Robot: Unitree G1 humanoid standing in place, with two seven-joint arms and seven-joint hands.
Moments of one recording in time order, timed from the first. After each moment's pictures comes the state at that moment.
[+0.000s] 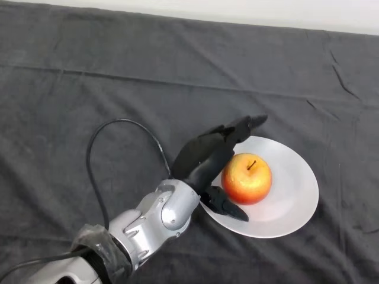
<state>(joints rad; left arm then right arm) -0.69 0.21 -0.86 0.68 0.16 -0.25 0.39 -0.45 -0.37 -0.81 1.75 0.03 -1.22 -0.28</state>
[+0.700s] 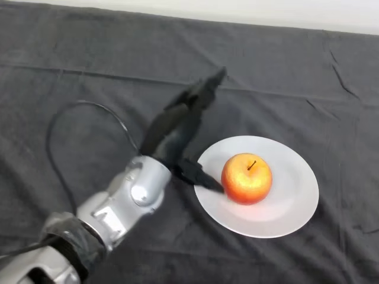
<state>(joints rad) -0.69 0.33 -0.71 0.59 0.09 -0.29 0.39 -0.45 -0.37 -0.81 1.75 0.03 -1.22 -0.28</state>
